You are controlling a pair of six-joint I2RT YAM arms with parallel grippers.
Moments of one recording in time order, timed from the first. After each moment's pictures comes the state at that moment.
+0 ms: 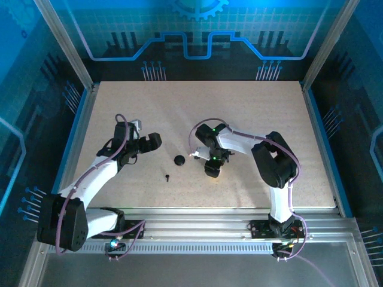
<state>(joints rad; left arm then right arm) -0.16 1.19 0.70 -0.26 0.16 -0.50 0.68 1.97 1.34 -0.98 0.00 -0.45</state>
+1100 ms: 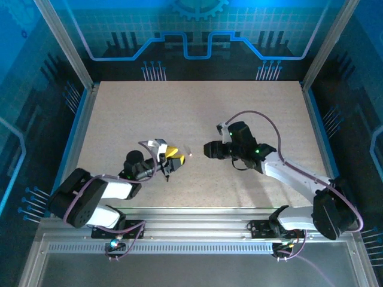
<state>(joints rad) -0.42 1.44 0.21 1.11 0.54 -0.31 0.60 1.28 0.82 -0.21 -0.27 0.56</state>
